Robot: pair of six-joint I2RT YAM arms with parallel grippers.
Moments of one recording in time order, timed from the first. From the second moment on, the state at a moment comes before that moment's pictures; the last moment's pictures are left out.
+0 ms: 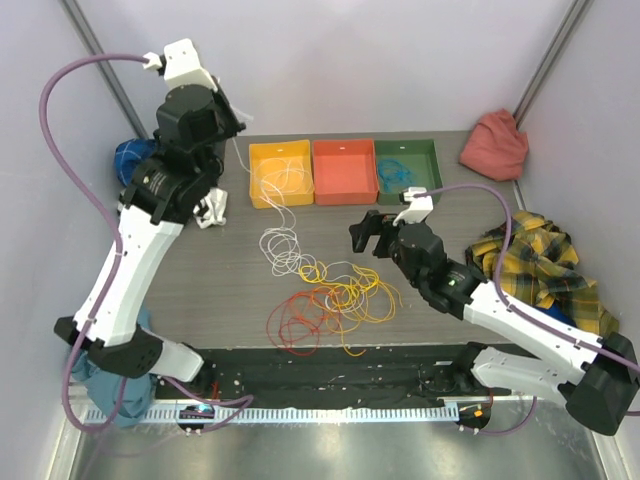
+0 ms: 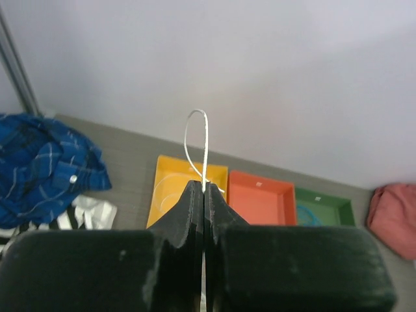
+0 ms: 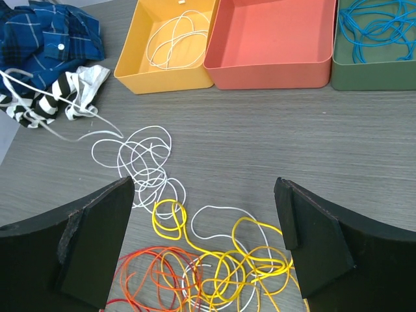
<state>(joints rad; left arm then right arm) -0.55 1.41 1.94 -0.63 -0.64 -0.33 0.79 1.01 0.74 -0.01 0.44 0.49</state>
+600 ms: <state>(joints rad) -0.37 1.92 2.36 -0.48 -0.50 -0.32 0.79 0.93 0.72 -0.08 0.41 0.52</state>
